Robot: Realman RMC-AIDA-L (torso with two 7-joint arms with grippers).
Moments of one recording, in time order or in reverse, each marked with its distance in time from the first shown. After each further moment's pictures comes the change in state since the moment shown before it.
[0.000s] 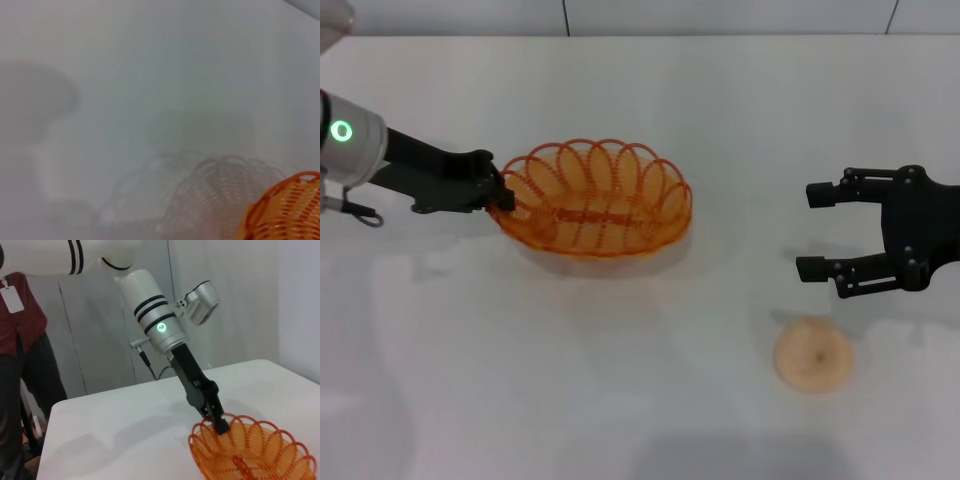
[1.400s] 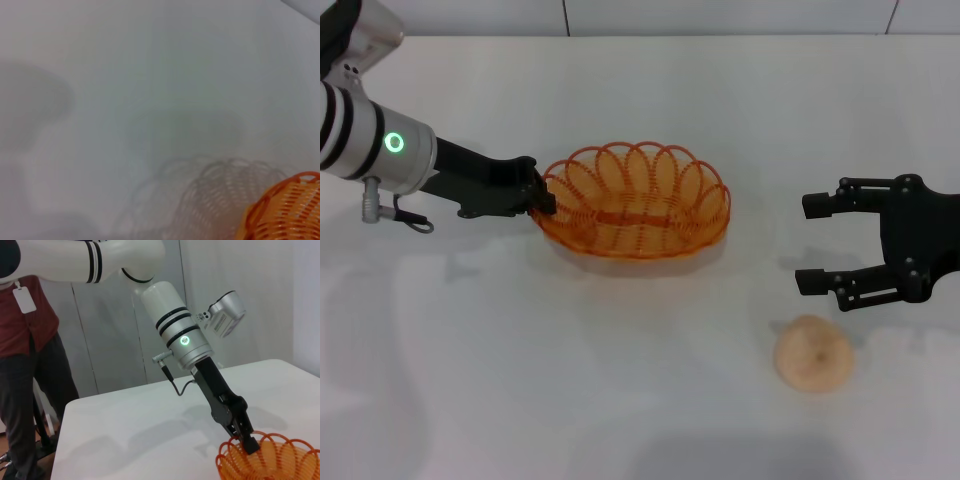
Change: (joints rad) left arm -0.035 -0.033 0.000 -0.108 -0.031 -0.103 0.035; right arm 0.002 0.000 -0.002 0.002 0.000 -0.032 -0.004
